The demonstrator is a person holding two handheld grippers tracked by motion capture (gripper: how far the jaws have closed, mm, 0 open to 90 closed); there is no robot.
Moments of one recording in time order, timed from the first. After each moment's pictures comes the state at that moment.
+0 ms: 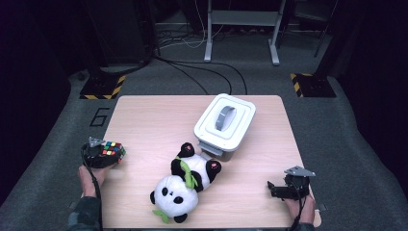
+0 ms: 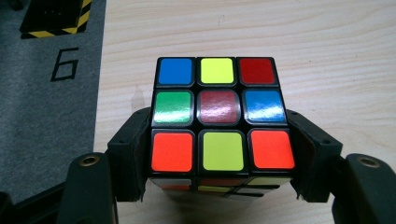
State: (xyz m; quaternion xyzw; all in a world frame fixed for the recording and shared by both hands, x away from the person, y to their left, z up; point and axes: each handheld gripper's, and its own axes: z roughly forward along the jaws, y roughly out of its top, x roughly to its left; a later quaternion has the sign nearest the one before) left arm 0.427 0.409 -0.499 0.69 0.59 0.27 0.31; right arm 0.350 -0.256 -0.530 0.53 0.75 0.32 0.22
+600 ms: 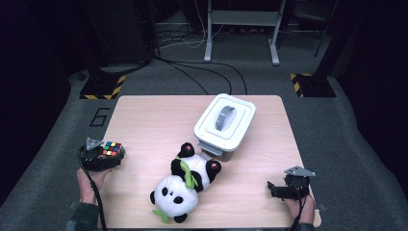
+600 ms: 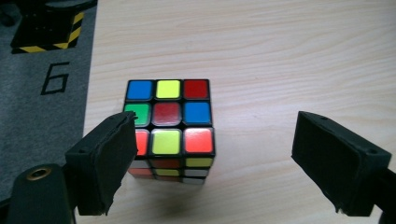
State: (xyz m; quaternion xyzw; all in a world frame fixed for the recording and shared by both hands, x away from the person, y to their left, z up) left arm 0.400 0.389 -0.468 0.69 0.57 0.26 0.34; right arm 0.350 -0.256 -0.530 0.53 0.75 0.32 0.22
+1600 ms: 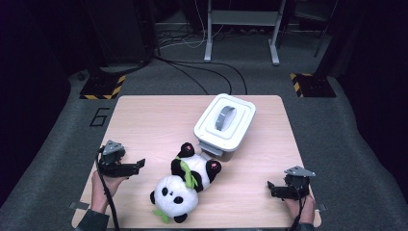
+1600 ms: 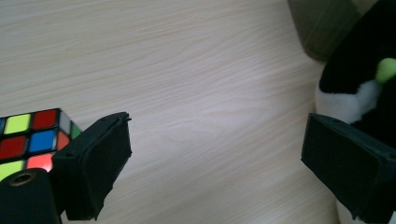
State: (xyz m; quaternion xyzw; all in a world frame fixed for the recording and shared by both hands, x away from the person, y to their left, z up) left arm 0.373 0.318 -0.436 0.75 0.50 0.21 0.38; right arm 0.350 -0.256 -0.530 0.53 0.75 0.32 0.22
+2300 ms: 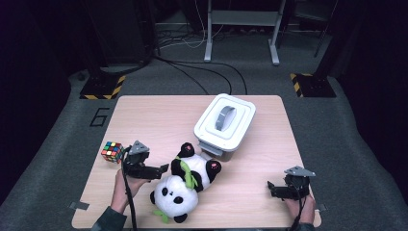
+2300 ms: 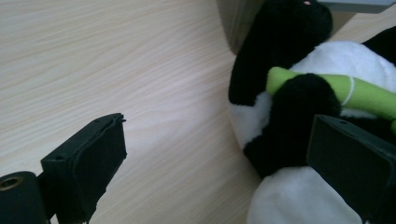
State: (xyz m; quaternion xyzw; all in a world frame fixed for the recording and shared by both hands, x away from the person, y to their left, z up) left arm 0.377 0.257 -0.438 0.79 0.45 0.15 0.40; right arm 0.350 -0.256 -0.530 0.53 0.75 0.32 0.22
